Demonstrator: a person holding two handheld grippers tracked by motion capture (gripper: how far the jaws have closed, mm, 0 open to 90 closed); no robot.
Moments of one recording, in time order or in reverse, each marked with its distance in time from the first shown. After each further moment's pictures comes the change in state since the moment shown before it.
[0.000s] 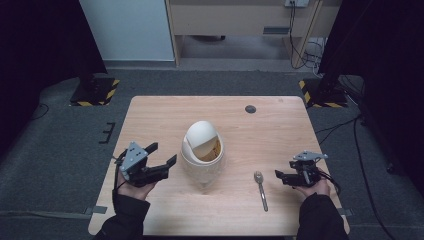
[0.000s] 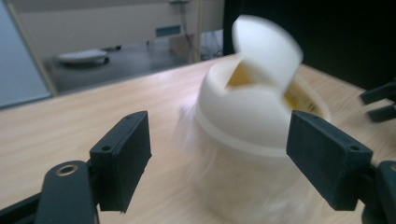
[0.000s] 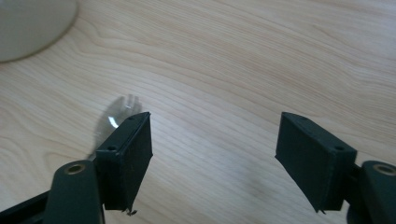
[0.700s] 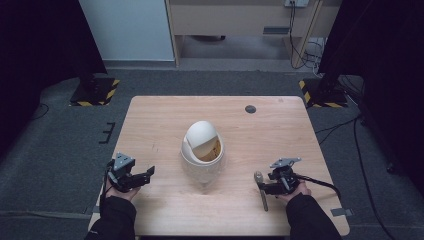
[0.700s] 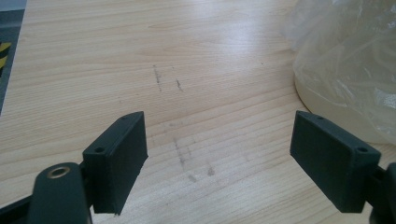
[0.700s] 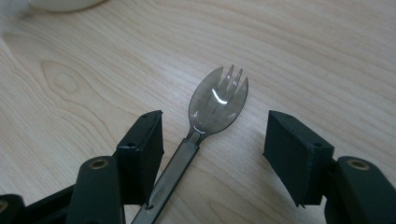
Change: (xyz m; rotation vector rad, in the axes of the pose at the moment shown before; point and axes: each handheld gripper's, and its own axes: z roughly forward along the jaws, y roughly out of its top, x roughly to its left) left arm 0.058 -0.067 0.015 0.262 0.170 -0.116; right arm 0.053 0.001 0.028 0.172 0.111 -0.062
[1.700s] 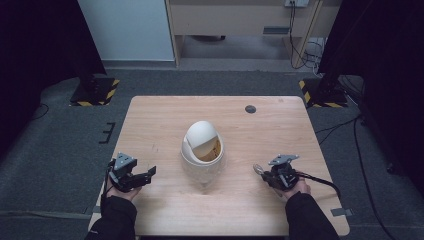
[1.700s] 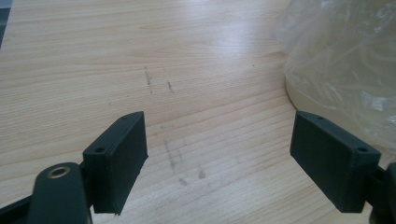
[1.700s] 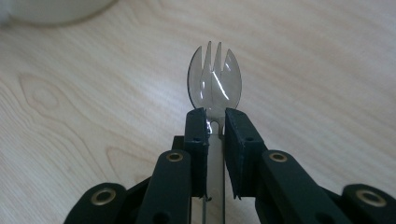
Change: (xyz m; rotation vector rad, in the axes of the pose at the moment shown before) left arm -0.001 0.001 0.001 -0.012 -0.042 -0.021; right arm -0.002 0.012 -0.006 -0.045 -0.070 -0.053
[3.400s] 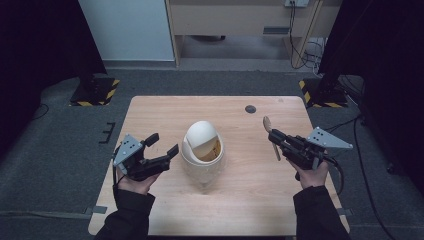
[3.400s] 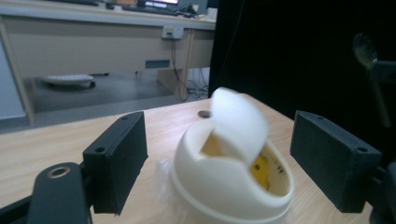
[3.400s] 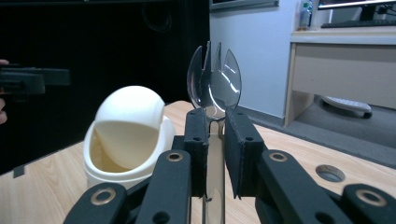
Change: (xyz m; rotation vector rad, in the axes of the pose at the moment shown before) left arm -0.087 0.091 -0.046 -0.410 -0.237 0.051; right arm -0.004 0.063 -0.110 -0.746 0.149 -0.010
